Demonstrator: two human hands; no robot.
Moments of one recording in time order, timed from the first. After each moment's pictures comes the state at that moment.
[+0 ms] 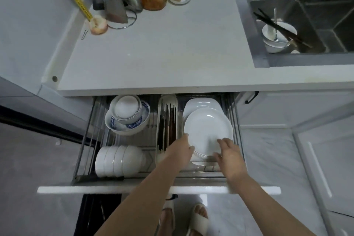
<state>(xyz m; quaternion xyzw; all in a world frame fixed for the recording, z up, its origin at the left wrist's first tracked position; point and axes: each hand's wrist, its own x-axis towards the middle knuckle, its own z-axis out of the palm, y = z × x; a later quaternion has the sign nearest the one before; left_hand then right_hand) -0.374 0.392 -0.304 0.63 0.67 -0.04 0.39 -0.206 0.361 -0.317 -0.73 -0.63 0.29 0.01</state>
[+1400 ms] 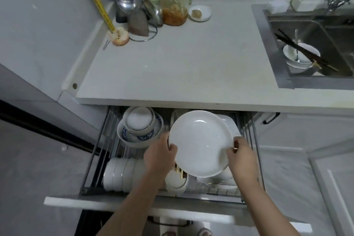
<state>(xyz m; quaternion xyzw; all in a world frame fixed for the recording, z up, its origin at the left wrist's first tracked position) -0.458 0.411 -0.289 0.57 0.76 0.17 0.26 -0.253 0.413 -0.276 -0.80 -0.48 0.29 0.21</state>
